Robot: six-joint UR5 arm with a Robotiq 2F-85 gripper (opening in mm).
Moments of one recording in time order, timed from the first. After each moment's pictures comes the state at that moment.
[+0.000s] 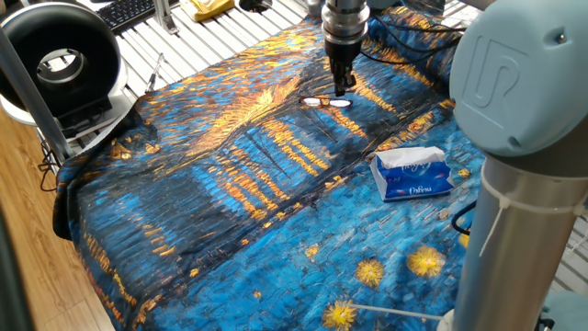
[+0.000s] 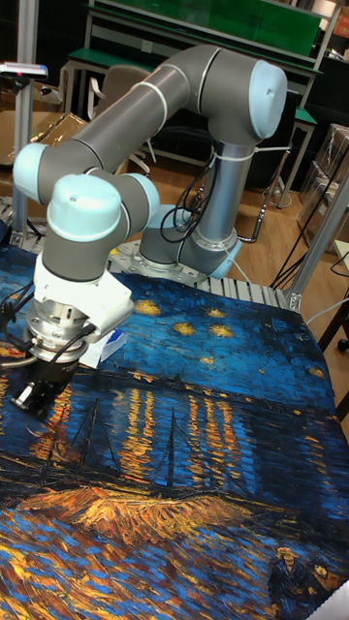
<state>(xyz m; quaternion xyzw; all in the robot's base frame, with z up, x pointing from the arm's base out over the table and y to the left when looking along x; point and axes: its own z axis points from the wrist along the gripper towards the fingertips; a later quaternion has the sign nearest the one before) 0.602 -0.177 0.033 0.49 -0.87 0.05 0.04</state>
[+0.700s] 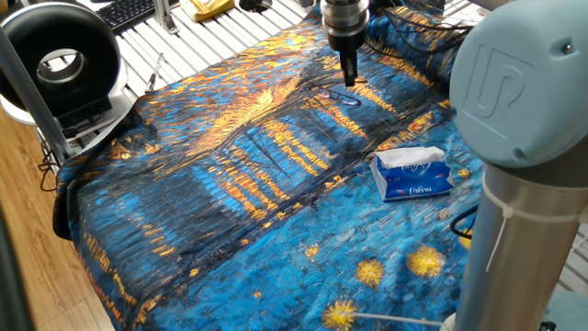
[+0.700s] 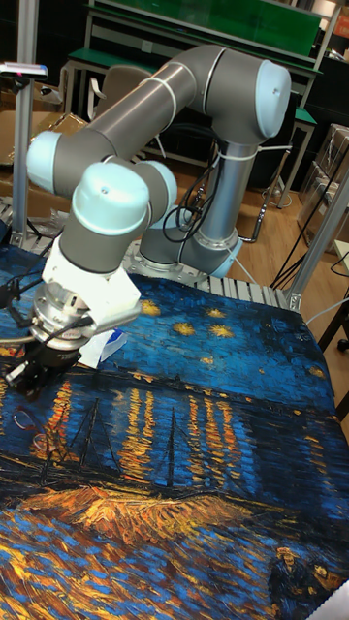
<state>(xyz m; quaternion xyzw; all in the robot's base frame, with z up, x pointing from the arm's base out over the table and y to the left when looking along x) 0.590 -0.187 0.060 0.40 -0.91 0.08 0.08</state>
